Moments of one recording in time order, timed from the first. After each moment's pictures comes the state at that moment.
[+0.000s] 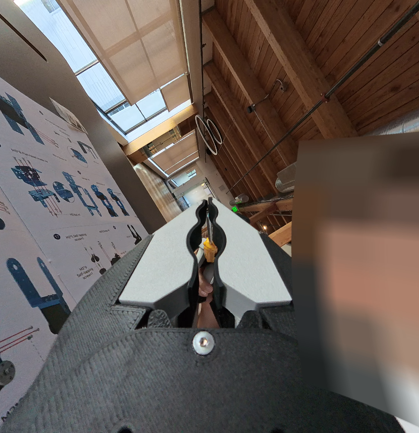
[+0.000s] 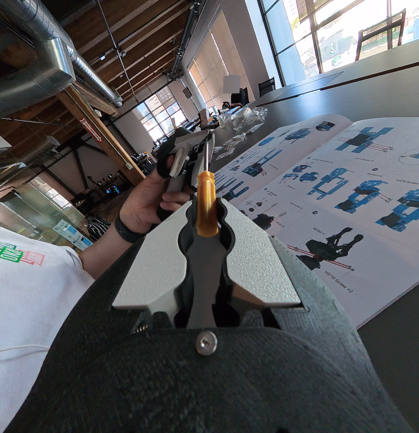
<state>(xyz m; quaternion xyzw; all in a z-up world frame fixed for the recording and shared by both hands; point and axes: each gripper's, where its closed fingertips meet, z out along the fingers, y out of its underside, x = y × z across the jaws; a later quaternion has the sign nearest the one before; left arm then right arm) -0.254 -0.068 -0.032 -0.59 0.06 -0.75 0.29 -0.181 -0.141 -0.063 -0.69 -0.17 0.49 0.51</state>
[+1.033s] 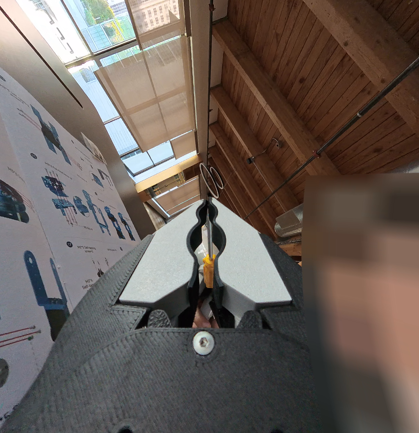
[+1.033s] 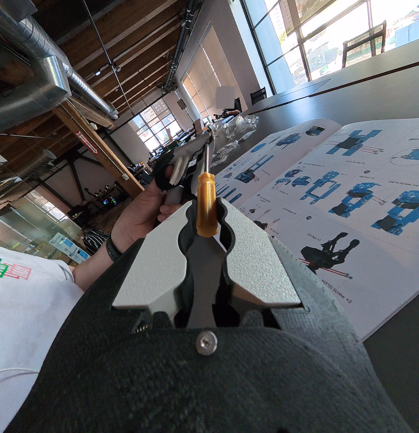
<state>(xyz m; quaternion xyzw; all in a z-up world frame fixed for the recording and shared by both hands) -0.255 -0.048 -0.037 -0.57 -0.04 -0.75 0.33 -0.183 -0.126 -0.066 -0.69 -0.14 0.49 0.52</state>
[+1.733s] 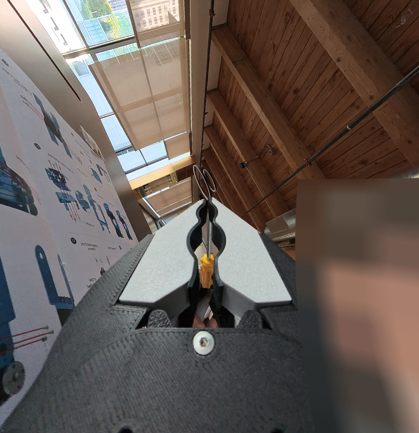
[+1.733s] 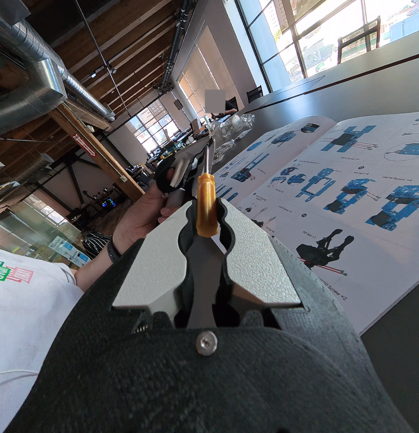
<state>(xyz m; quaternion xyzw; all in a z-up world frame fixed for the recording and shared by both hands) -0.254 -0.044 -0.044 -0.55 -0.06 -0.77 0.31 -0.181 -0.122 -0.069 -0.69 -0.13 0.49 0.51</state>
